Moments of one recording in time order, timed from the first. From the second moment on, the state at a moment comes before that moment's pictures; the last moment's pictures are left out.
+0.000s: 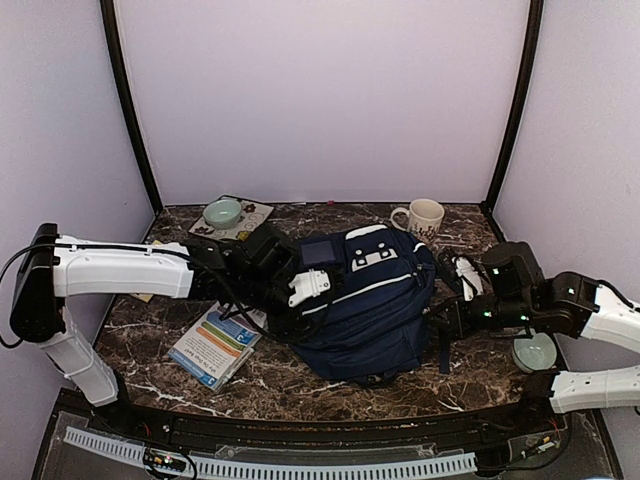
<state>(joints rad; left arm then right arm) -1.00 1.61 1.15 -0.42 0.08 0.38 0.88 0.81 0.68 -0.60 -0.02 0.48</state>
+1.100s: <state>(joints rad) -1.15 1.72 1.22 -0.32 -0.24 0.39 0.88 0.79 0.68 -0.63 0.00 0.49</state>
